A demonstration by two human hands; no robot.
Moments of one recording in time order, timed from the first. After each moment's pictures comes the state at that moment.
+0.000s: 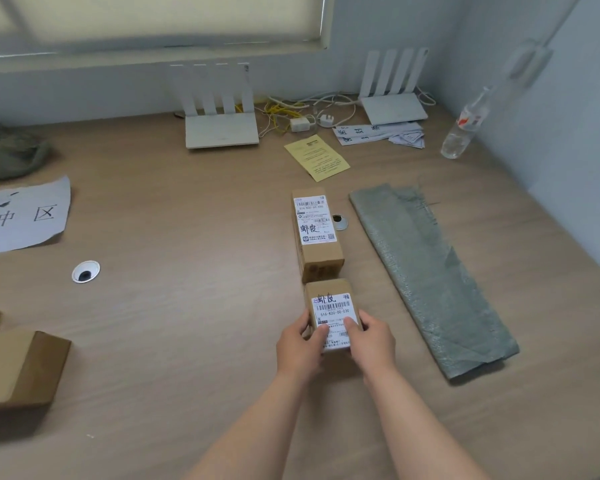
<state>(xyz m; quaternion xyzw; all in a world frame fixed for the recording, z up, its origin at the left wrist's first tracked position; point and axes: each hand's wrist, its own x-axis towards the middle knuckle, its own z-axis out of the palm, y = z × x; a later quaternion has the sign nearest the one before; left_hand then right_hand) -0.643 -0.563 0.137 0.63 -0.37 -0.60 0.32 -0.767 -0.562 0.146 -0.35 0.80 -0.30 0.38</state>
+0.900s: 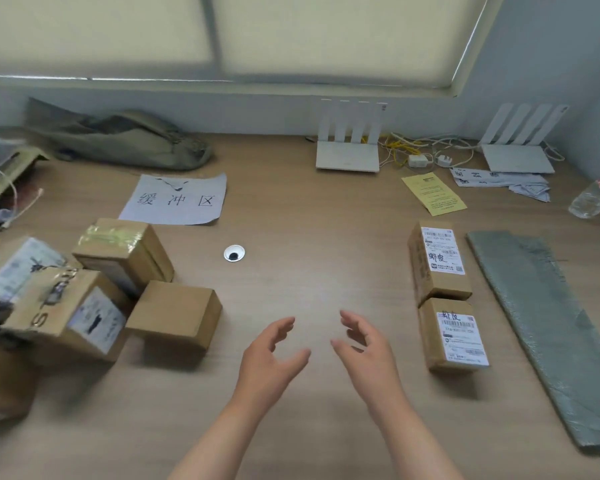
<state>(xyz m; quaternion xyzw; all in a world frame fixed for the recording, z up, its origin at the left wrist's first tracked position) -0.387 -0.493 0.195 0.69 -0.43 -0.45 0.38 -0.558 -0.522 0.218 -0.50 0.63 -0.33 0.50</state>
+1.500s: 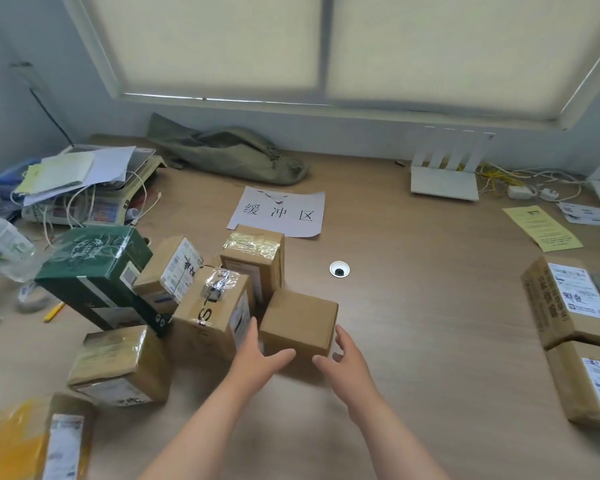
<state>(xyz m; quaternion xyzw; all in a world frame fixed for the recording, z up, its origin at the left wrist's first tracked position) -0.120 -0.453 0.189 0.74 -0.34 -0.48 0.34 -0.298 -0.492 0.203 -0.51 0.57 -0.22 0.60</state>
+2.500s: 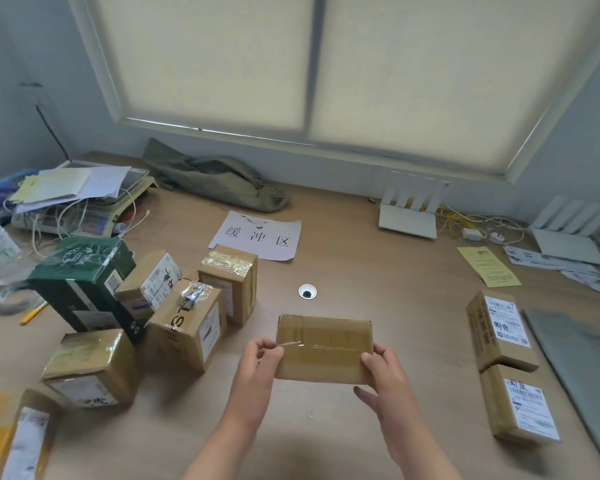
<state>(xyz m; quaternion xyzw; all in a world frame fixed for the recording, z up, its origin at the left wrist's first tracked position) -0.226 -0.412 0.296 0.64 -0.25 -0.48 0.55 -0.415 -0.468 0.307 -0.42 0.55 -0.35 0.63</state>
